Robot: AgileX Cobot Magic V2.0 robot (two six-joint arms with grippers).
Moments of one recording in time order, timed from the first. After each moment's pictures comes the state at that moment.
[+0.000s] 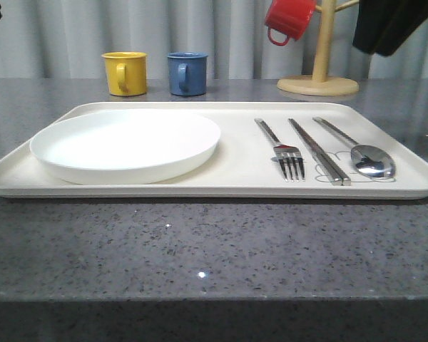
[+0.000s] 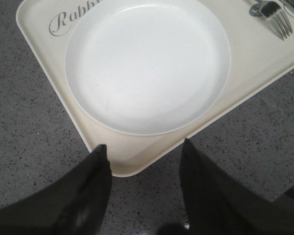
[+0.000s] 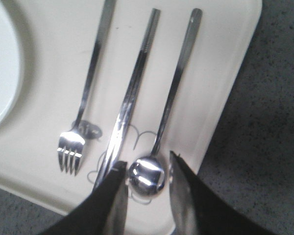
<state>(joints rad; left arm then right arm) -0.63 1.03 -1.00 0.12 0.90 -0.05 0.25 1.57 -1.55 0.15 1.23 -0.03</state>
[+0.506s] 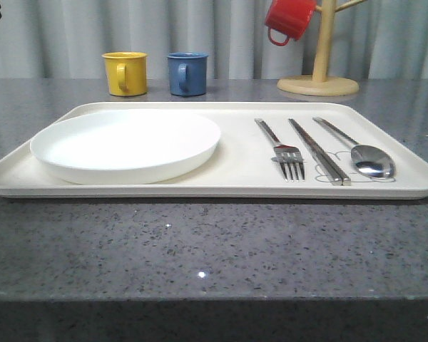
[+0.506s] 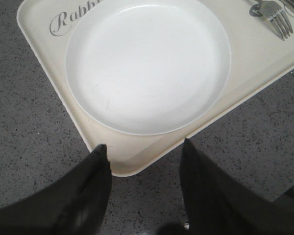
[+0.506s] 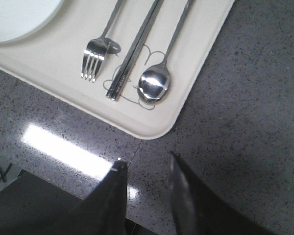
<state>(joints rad) -0.63 1.03 -1.00 0.12 0.90 -0.05 0.31 1.01 -1.15 0.08 1.18 -0.05</state>
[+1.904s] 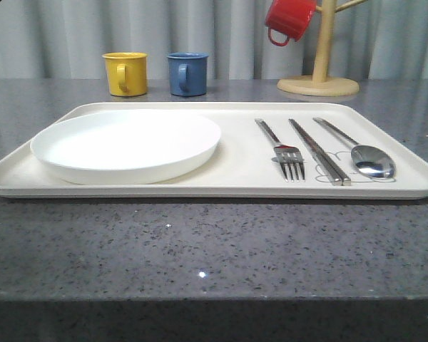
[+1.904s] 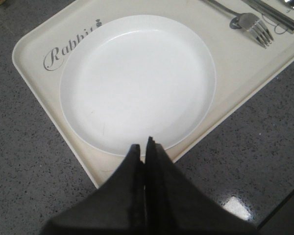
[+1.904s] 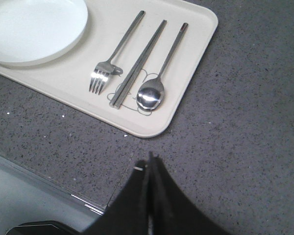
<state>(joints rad) -0.66 1.01 -0.99 0.12 0.83 0.05 0.31 0.54 -0.81 0.08 0.98 -0.05</state>
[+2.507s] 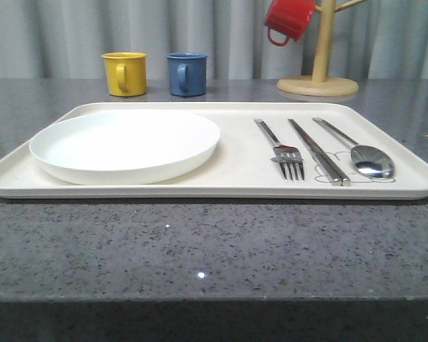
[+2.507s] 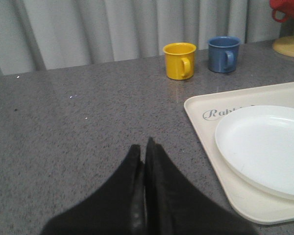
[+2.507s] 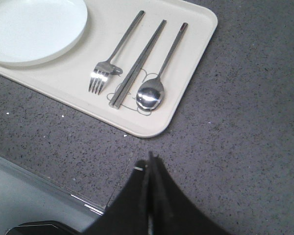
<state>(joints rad) -0.11 0.27 -0.44 0.05 0.42 0.05 0.31 0.54 -0.81 0.08 0.98 -0.05</state>
